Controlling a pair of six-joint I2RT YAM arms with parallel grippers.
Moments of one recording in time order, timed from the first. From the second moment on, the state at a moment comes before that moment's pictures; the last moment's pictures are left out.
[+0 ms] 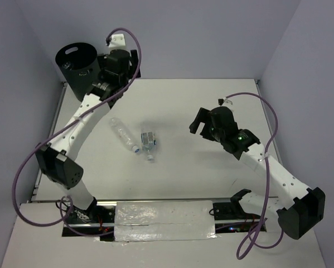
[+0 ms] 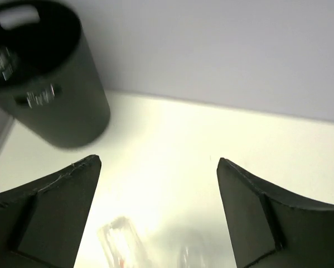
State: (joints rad) left arm -0.43 1.70 1.84 -0.40 -0.60 -0.20; right arm 0.51 1.08 0.95 -0.51 0.20 0.72
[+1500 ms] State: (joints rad) left arm -0.31 1.65 1.41 -0.64 -0.55 -0.61; right arm 0.52 1.04 0.93 -0.53 0.21 0.72
